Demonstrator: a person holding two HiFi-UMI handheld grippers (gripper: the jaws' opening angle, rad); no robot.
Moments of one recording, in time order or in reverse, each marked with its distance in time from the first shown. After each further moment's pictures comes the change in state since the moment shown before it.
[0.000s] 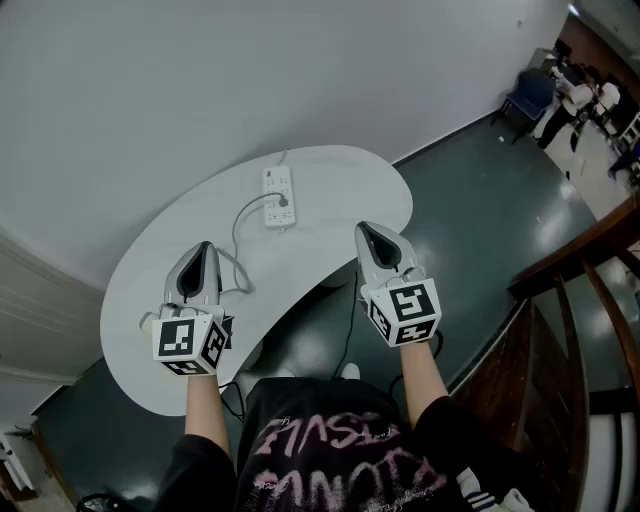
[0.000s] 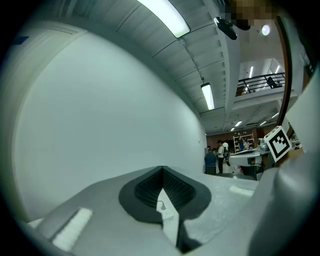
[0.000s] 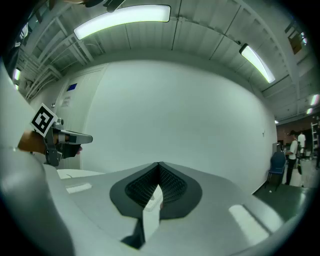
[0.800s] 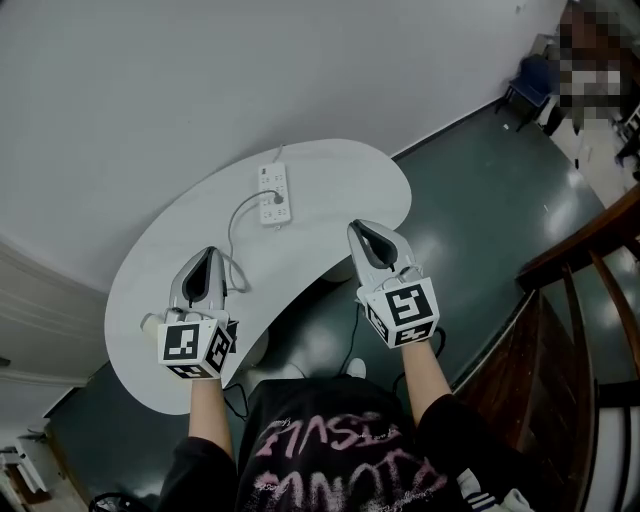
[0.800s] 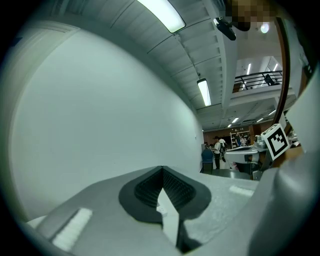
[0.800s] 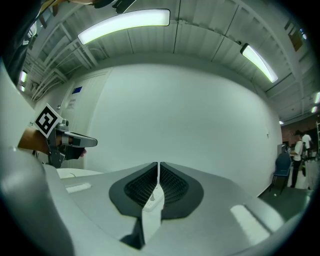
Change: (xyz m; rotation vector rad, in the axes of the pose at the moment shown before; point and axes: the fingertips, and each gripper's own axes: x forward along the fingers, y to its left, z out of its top) left arm 0.009 -0.030 -0.009 0.021 0.040 -0.029; right arm -0.007 -0.008 -0.001 -0.017 -0.039 0.046
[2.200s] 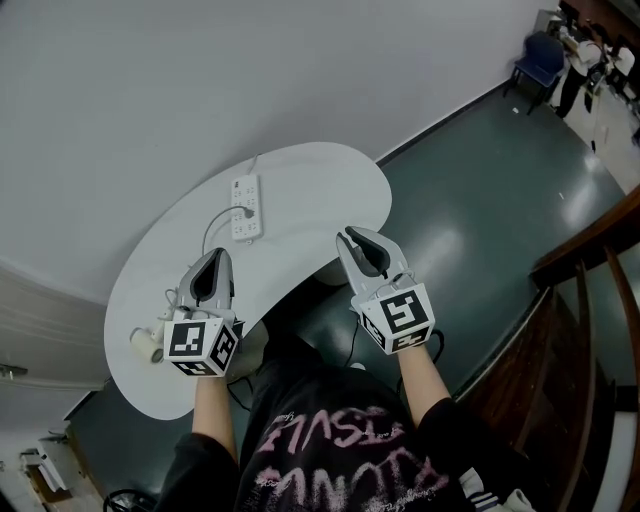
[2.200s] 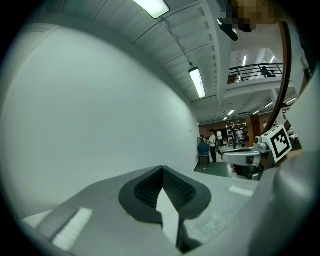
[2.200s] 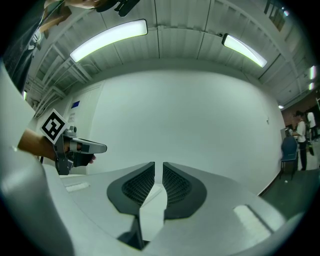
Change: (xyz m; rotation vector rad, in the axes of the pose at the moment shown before) left arm 0.087 -0.108 -0.009 0.055 0.066 -0.028; right arm -0.023 -0.099 -0.041 0.118 -0.056 0.066
